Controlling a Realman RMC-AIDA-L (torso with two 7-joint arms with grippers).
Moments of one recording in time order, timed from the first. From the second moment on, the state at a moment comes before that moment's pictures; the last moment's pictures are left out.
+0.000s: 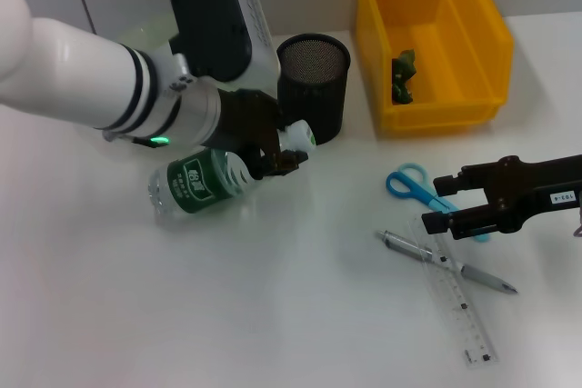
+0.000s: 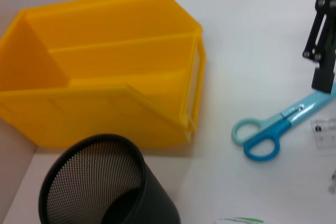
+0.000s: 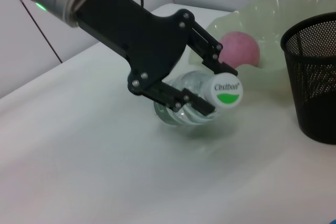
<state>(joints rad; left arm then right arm) -0.73 -2.07 1.64 1.11 2.27 1.02 -1.96 0.55 1.94 -0.72 -0.64 -2.16 -1.61 1.57</state>
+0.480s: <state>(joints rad) -0.72 -2.07 1.53 1.16 2.21 1.14 -1.96 0.55 1.94 -0.72 -0.64 -2.16 -1.61 1.57</state>
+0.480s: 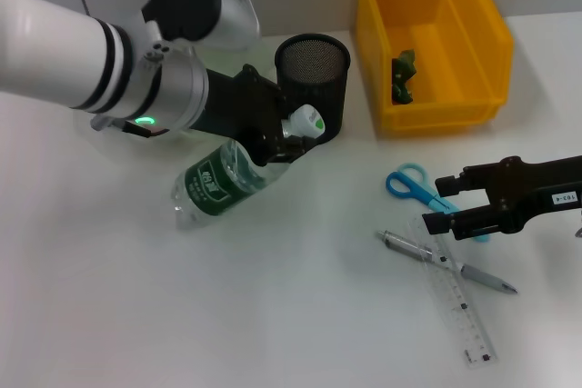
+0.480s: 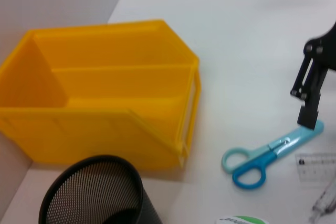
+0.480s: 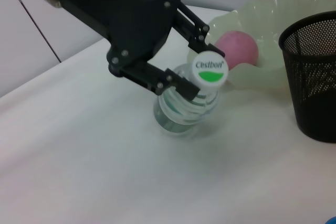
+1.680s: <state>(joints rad) -0.70 -2.07 1.26 1.15 2.04 1.33 -1.87 0.55 1.94 -0.72 -0.64 -2.16 -1.60 1.57</state>
